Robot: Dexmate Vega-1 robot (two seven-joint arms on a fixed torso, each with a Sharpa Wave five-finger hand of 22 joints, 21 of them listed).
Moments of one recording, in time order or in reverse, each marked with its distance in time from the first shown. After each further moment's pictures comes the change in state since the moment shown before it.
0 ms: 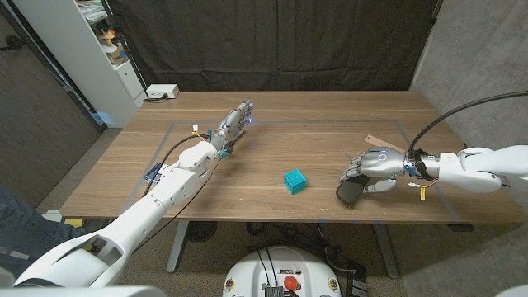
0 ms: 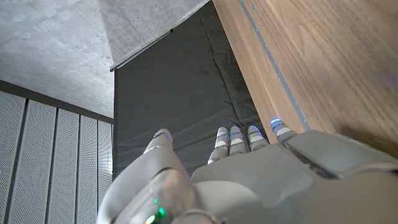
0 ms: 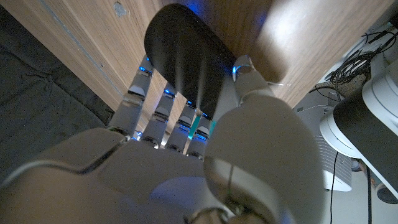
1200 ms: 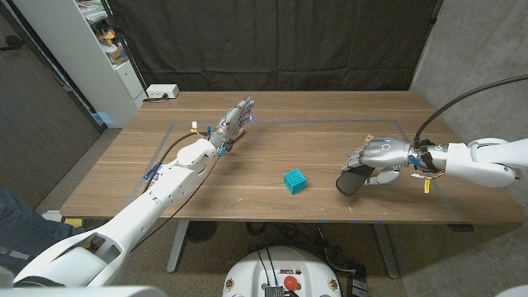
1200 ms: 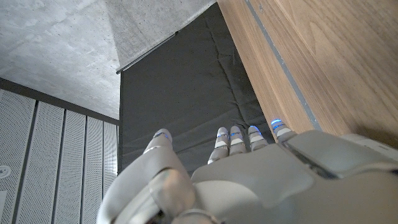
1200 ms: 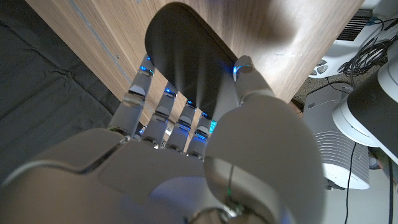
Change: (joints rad) left arm -0.010 0.010 -0.004 -0.004 -0.011 -0.011 -0.036; left_hand 0.000 0.000 -0.004 -0.004 0.000 0.000 0.000 0.000 0.000 -0.003 0.011 0.000 0.000 0.000 0.000 0.000 -0.002 -0.001 -0.001 0.000 0.000; right arm -0.326 -0.084 0.355 -0.106 0.140 -0.079 0.087; right_hand -0.001 0.001 0.000 0.000 0.011 0.006 0.006 -0.003 0.003 -0.003 -0.005 -0.002 0.014 0.025 0.000 -0.007 0.009 0.014 -0.007 0.002 0.000
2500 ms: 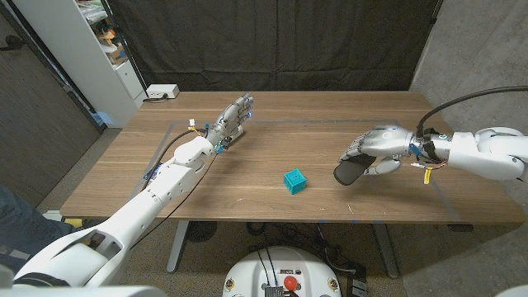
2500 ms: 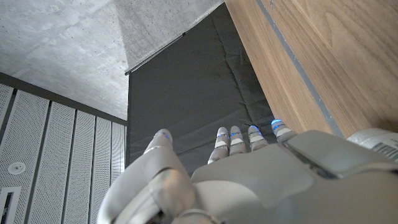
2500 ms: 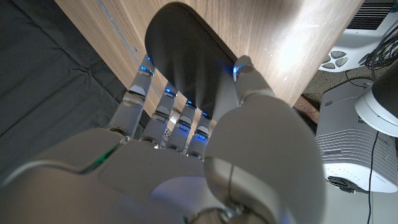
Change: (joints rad) left arm -0.020 -0.005 -0.008 0.042 -0.013 -0.038 -0.050; left_hand -0.004 0.004 0.000 0.000 0.000 0.000 0.000 0.000 0.000 0.000 0.000 0.000 0.000 0.000 0.000 0.000 0.000 0.000 0.000 0.000 0.000; right arm -0.019 0.372 0.292 -0.083 -0.053 0.191 0.349; right_hand 0.000 0.000 0.000 0.000 0.007 0.001 0.001 0.003 0.001 0.006 -0.001 -0.008 0.014 0.015 -0.004 -0.015 0.005 0.000 0.000 -0.004 0.000
